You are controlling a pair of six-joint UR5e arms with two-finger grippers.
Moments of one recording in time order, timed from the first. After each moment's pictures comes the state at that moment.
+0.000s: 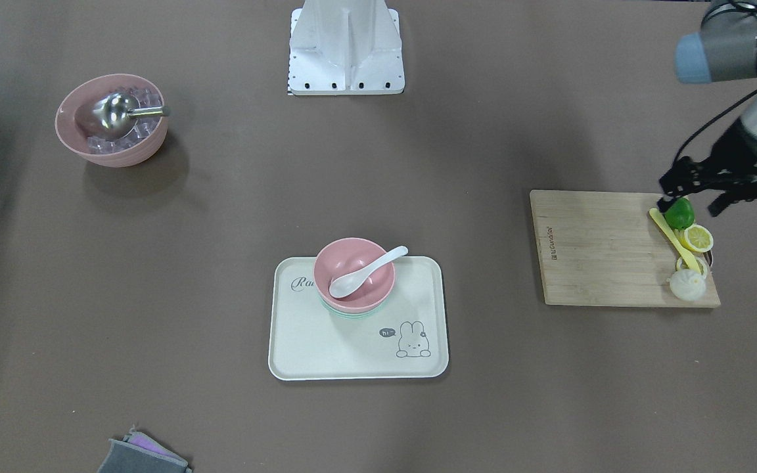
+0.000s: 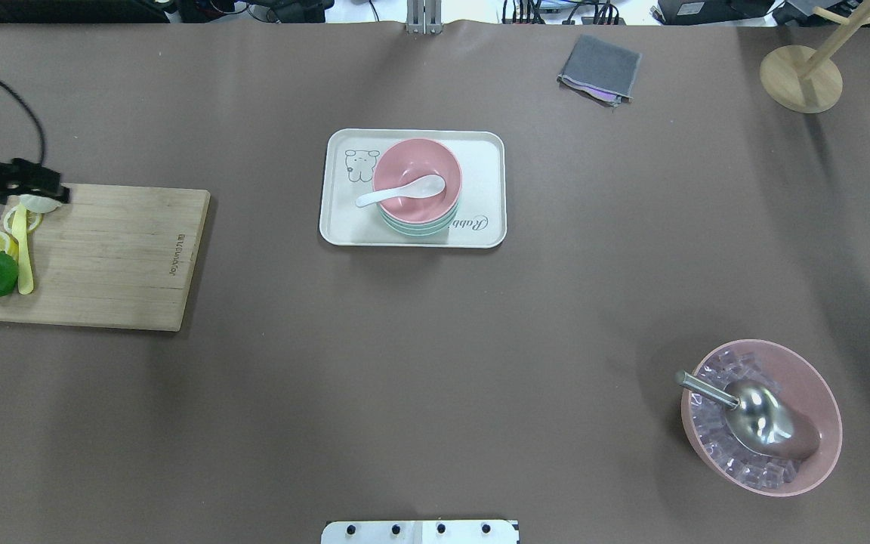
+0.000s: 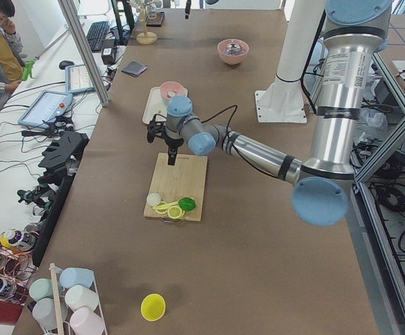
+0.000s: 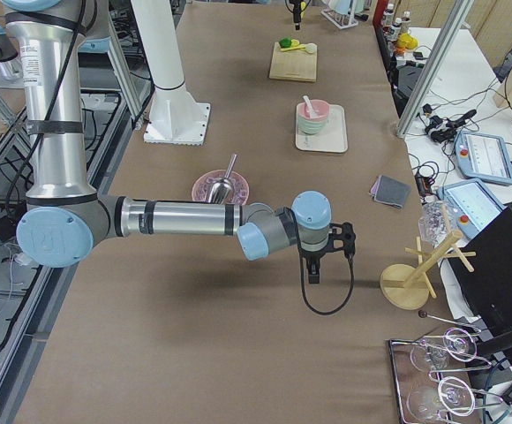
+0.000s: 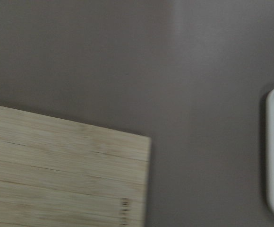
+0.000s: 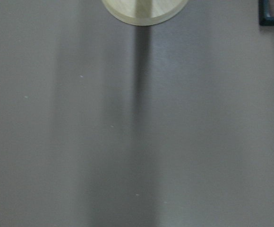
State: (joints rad) left arm -1.24 -1.55 -1.76 -2.00 -2.27 -0.49; right arm 1.46 -1.55 1.49 -1.16 2.38 0.27
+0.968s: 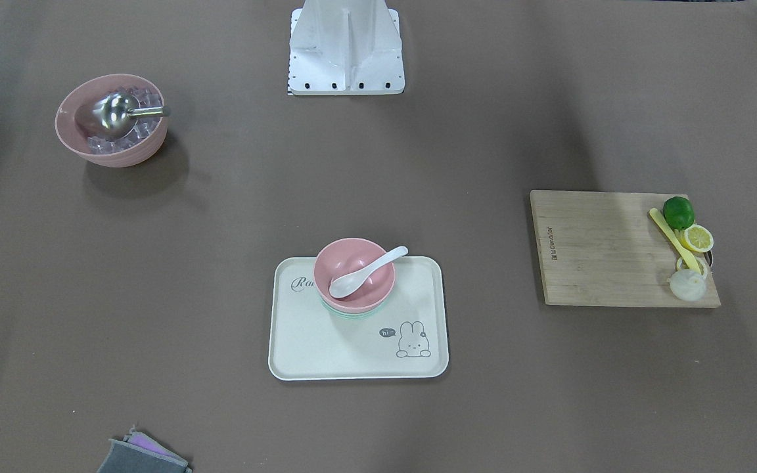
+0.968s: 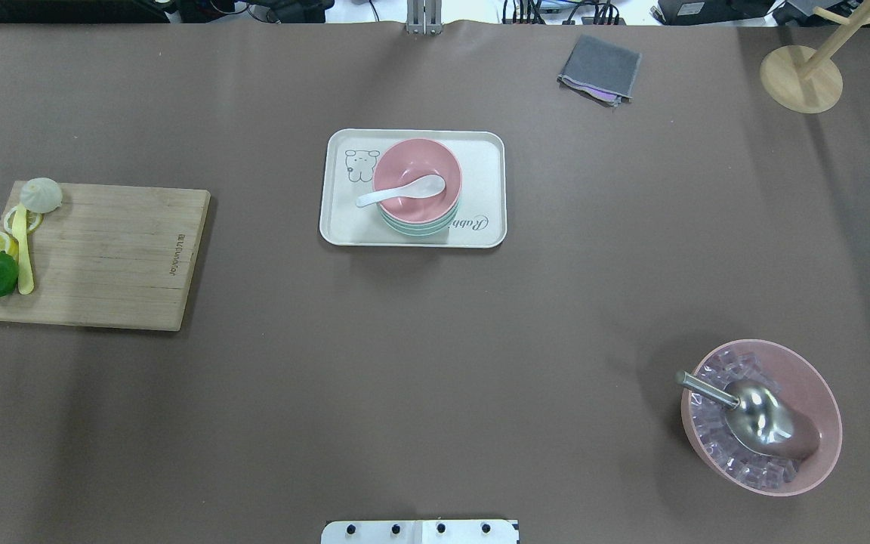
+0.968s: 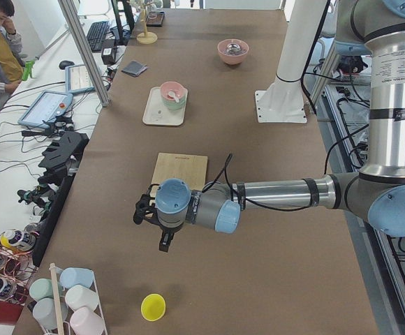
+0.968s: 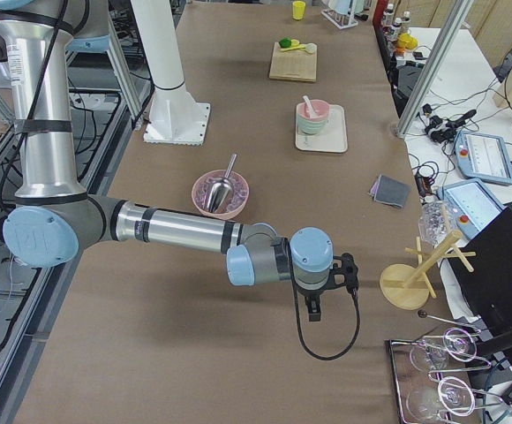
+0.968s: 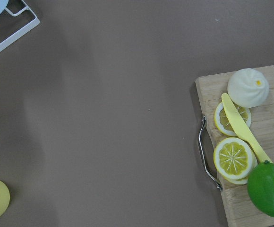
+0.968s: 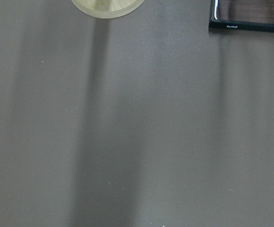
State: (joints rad) left arm -1.57 -1.50 -1.58 -1.87 -2.45 -0.01; right arm 1.59 -1.53 1.45 -1.30 2.42 0.02
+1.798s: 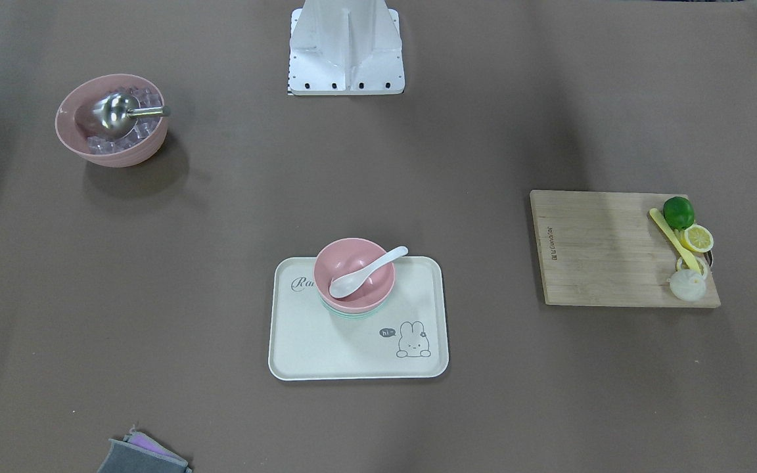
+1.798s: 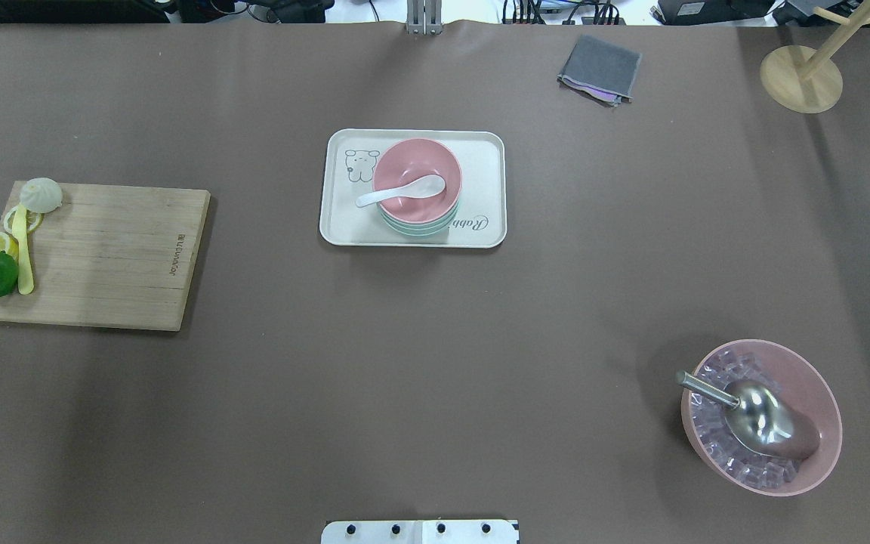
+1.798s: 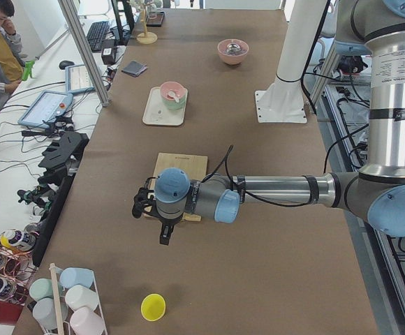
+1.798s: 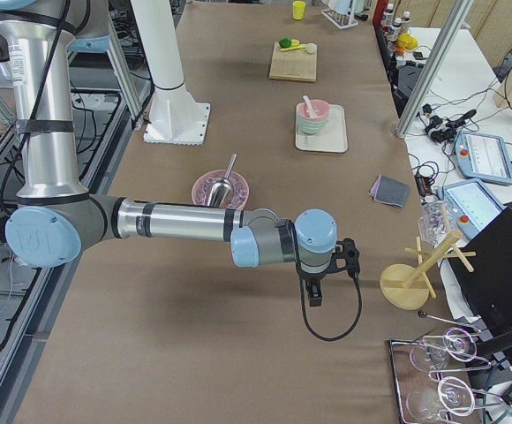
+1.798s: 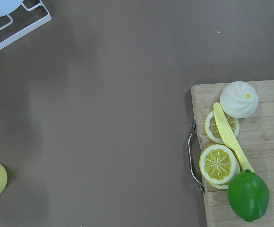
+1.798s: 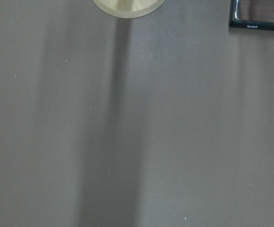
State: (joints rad) left arm -1.58 -1.50 -1.61 -1.84 -2.45 -0.04; right arm 1.57 -1.53 1.54 -1.42 2.42 0.01
